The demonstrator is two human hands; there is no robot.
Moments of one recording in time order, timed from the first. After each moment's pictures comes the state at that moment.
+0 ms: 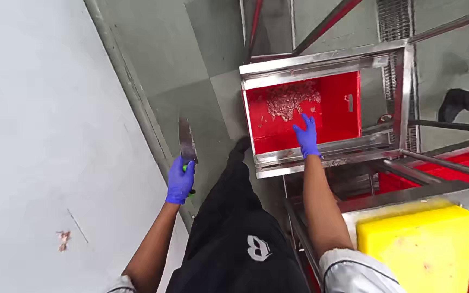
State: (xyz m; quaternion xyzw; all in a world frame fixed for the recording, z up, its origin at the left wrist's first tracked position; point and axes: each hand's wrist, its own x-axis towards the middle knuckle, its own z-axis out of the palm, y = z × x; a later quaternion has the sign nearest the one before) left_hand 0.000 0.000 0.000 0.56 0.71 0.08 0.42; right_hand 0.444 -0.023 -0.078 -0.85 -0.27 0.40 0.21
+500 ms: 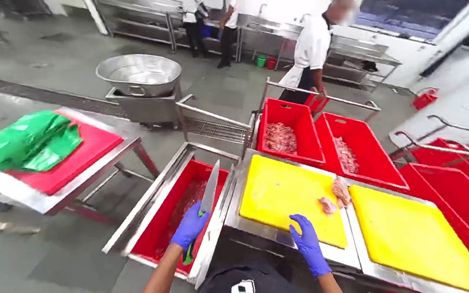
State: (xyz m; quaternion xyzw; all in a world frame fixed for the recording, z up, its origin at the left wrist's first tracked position) left_hand 0.365 -0.058 0.172 0.86 0.16 -0.13 0.46; right_hand 0.369 -0.493 0.130 -0.95 -0.06 -0.05 0.31
